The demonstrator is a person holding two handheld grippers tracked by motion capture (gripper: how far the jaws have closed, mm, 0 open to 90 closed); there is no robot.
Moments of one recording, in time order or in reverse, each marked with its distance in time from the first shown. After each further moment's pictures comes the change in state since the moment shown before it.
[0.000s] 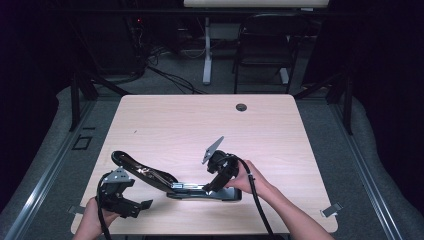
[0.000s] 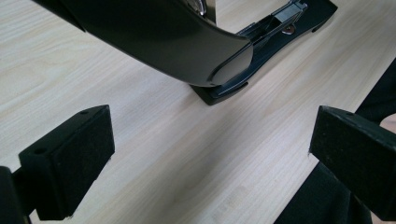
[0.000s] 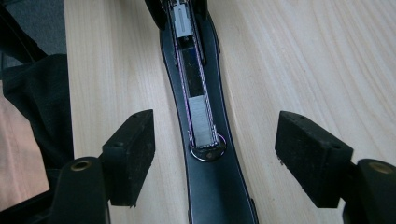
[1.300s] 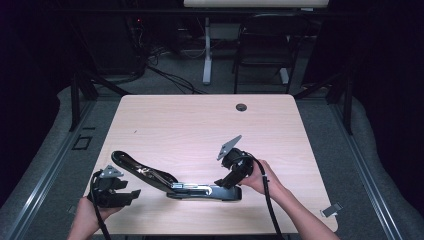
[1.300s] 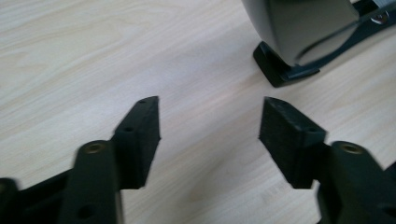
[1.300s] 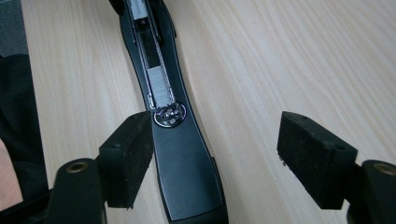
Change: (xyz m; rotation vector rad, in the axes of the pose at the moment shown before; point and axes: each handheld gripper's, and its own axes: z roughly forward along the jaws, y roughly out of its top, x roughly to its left) left arm 0.019 -0.005 -0.007 0.079 0.209 -0.147; right arm -0.004 -0.026 -0.028 -0.043 -0.136 0.045
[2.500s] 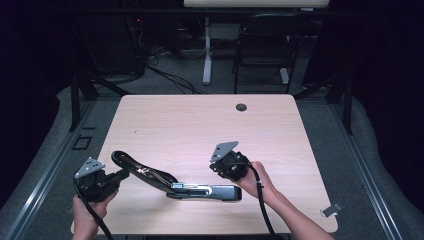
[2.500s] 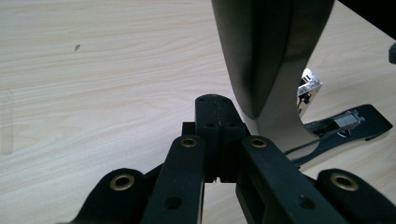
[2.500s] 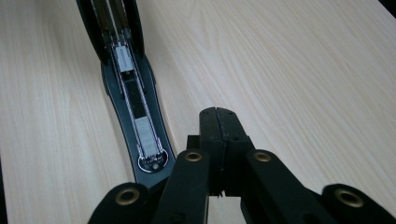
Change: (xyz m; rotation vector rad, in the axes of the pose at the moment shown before) left arm 0.003 0.004 -0.024 -0.330 -0.011 -0.117; right arm 0.028 0.018 -0.009 -0.115 -0.202 -0.067
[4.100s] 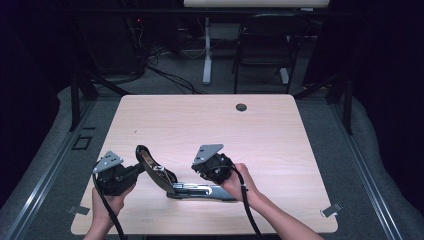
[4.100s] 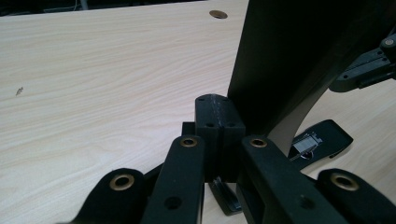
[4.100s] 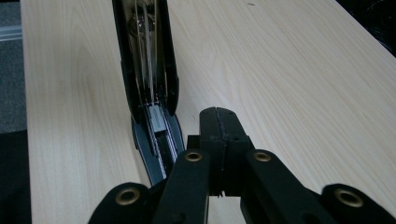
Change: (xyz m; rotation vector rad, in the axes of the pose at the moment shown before) left arm -0.032 0.020 0.021 -0.071 -0.087 0.077; right arm 0.027 0.033 0.008 -0.110 0.022 -0.012
